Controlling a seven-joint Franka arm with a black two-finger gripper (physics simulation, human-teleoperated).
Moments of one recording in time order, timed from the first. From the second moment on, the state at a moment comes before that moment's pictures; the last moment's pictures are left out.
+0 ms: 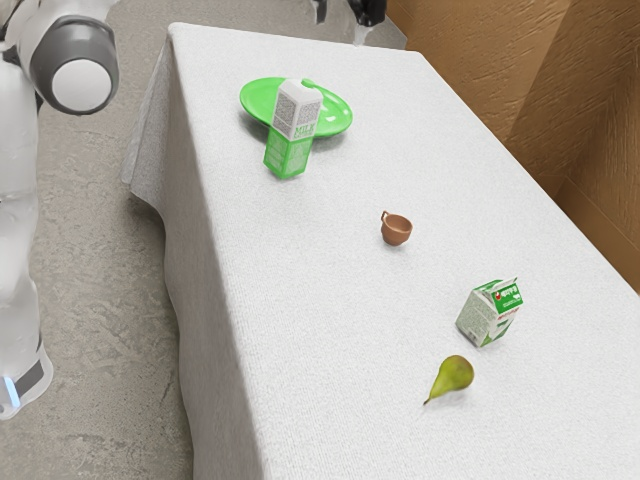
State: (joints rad) arm -0.15 0.14 0.25 -0.96 0.03 1.24 -0.31
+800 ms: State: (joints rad) arm -0.41 0.57 -0.01 -1.12 -0.06 1.67 -0.23
